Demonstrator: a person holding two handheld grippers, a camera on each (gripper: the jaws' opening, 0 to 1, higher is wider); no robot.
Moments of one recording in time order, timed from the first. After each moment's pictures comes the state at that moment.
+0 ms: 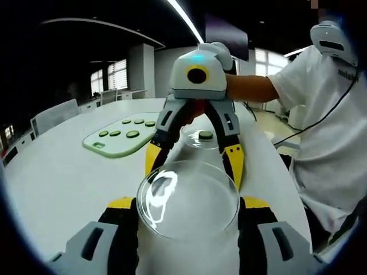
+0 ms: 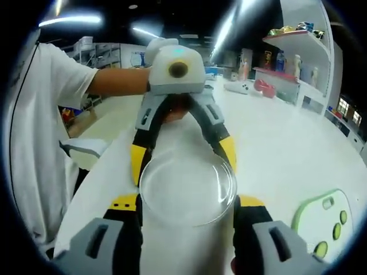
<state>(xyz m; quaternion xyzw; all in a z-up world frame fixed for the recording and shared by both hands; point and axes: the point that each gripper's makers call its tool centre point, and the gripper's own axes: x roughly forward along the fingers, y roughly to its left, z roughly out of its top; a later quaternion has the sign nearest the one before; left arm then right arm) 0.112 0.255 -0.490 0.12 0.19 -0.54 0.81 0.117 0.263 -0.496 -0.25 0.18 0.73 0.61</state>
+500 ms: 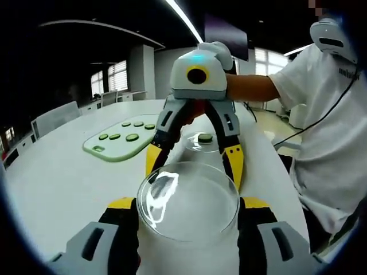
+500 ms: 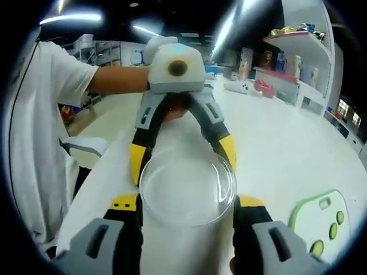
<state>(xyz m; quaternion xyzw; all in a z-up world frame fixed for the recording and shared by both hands) 0.112 0.250 -0.484 0.13 0.18 -0.54 0.81 0.117 0.257 -0.490 -0.26 0.17 0.73 0.61</state>
